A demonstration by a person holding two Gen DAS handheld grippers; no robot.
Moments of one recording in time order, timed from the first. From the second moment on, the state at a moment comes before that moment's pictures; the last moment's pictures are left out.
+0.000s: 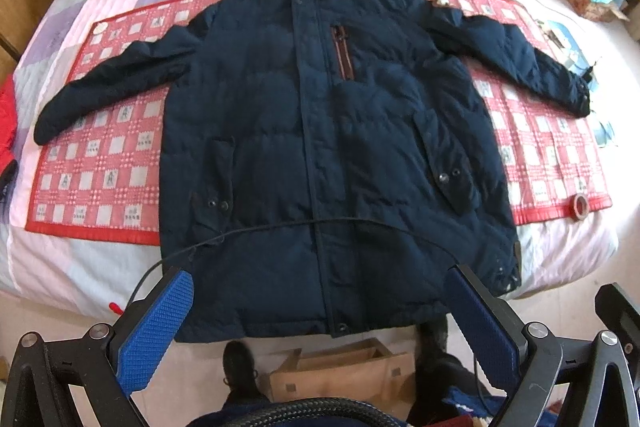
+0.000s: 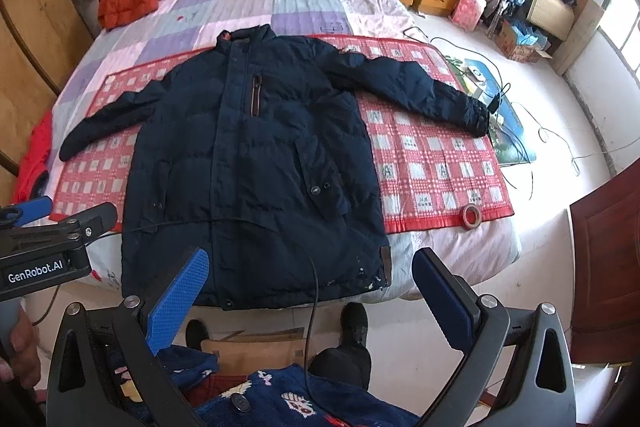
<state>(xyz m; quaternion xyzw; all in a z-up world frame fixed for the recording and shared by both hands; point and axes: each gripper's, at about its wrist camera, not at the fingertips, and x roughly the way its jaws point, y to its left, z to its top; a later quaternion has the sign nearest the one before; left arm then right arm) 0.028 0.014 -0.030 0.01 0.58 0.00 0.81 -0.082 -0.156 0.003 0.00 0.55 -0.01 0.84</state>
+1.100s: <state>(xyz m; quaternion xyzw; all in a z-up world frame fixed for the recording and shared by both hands) 0.054 0.045 -0.079 0.00 0.57 0.00 0.82 -0.050 -0.149 -0.037 -0.02 0.54 0.02 0.84</state>
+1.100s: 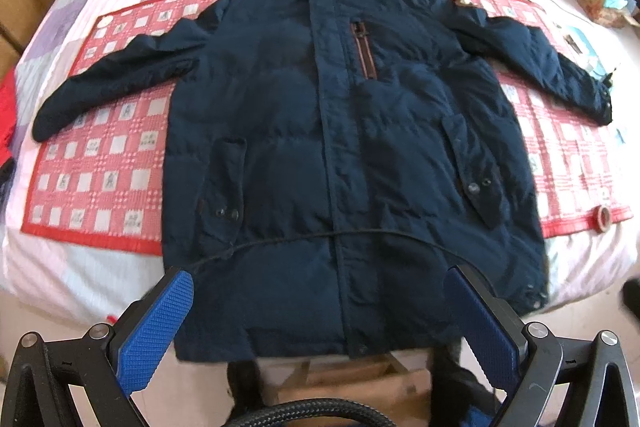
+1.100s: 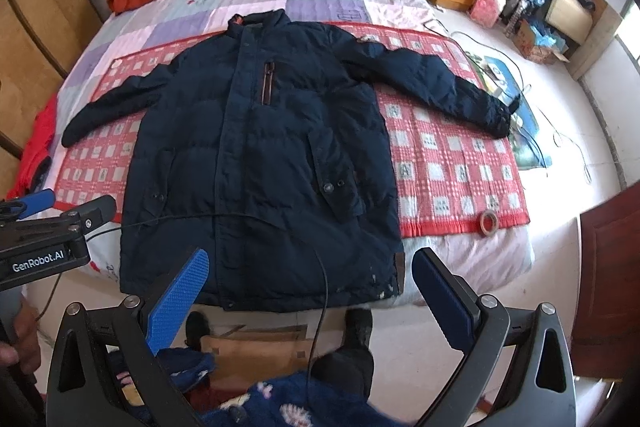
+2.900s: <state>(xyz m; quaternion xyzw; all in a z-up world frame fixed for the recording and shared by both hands) 0.061 0.223 -0.299 -0.02 0.54 0.19 0.82 0.059 -0.247 -0.302 -0.13 0.53 0.18 0.82</state>
